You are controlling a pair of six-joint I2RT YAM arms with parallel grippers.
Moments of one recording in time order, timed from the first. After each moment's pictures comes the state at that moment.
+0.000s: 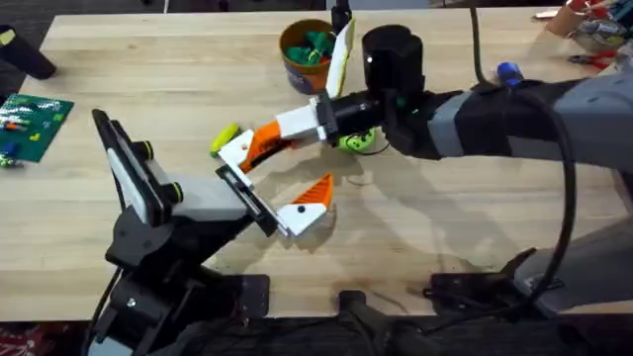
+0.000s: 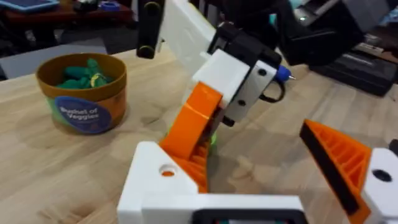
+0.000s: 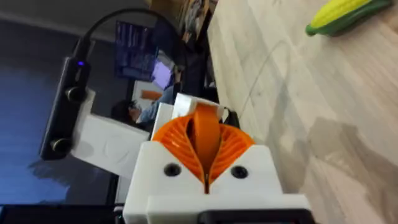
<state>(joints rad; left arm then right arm) -0.39 0.00 0.01 -0.07 0.49 -0.11 0.63 1.75 0.84 0.56 -1.10 0.94</state>
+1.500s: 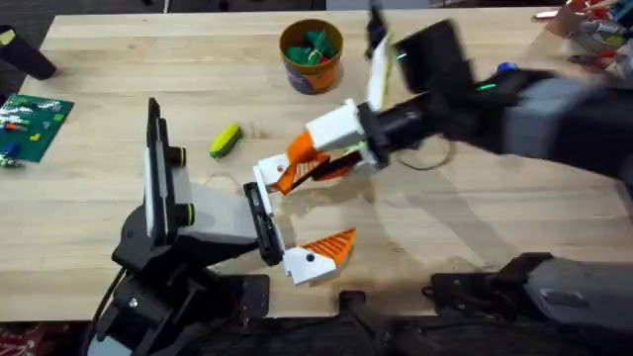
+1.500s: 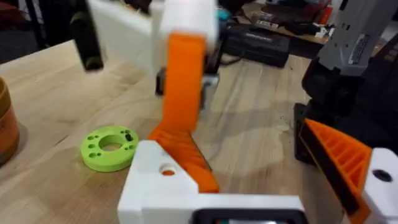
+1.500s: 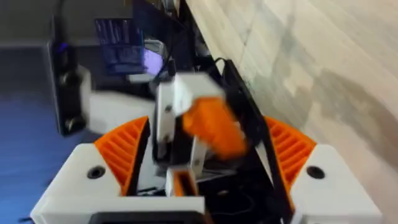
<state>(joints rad) -0.45 0.00 0.01 -0.07 0.79 -0.08 0.53 1.46 0.84 -0.26 -1.16 0.65</state>
